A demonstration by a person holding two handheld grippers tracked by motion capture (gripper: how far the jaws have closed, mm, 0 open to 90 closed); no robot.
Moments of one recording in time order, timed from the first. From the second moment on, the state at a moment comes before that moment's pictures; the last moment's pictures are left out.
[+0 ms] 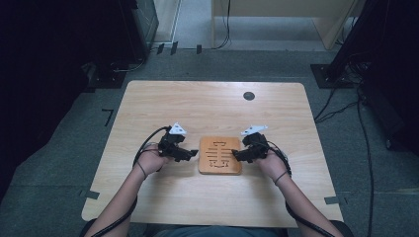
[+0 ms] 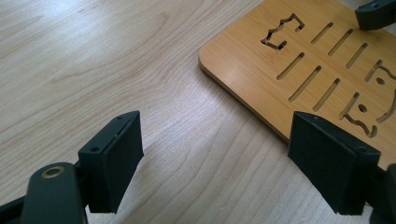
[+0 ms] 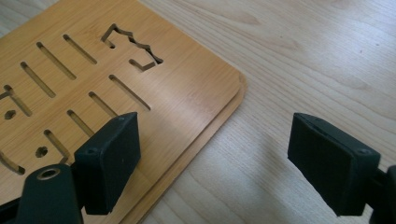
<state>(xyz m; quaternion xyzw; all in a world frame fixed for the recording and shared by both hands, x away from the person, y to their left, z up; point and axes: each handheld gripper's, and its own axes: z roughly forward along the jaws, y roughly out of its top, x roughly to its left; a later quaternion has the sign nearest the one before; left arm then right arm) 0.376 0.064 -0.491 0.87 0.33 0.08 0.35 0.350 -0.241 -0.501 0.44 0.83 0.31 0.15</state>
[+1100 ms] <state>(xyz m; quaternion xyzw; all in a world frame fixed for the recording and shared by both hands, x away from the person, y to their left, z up) 0.368 0.060 -0.487 0.88 0.32 0.07 0.36 0.358 -0.209 -0.501 0.43 0.83 0.31 0.18</state>
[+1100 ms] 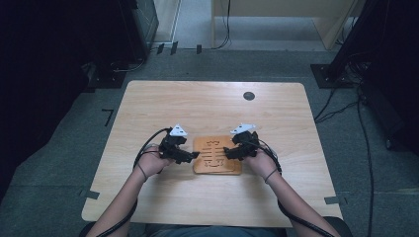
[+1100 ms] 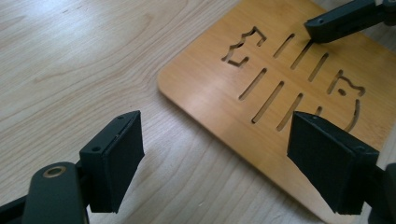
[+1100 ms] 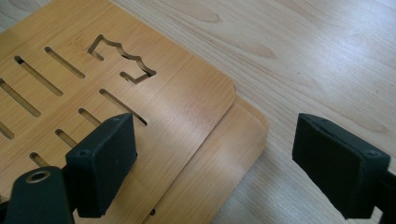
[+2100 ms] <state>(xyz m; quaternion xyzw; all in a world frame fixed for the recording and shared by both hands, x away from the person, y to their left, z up) 0.358 0.044 -0.492 0.88 0.30 0.05 0.36 0.357 -0.201 -0.494 0.42 0.84 0.31 0.17</state>
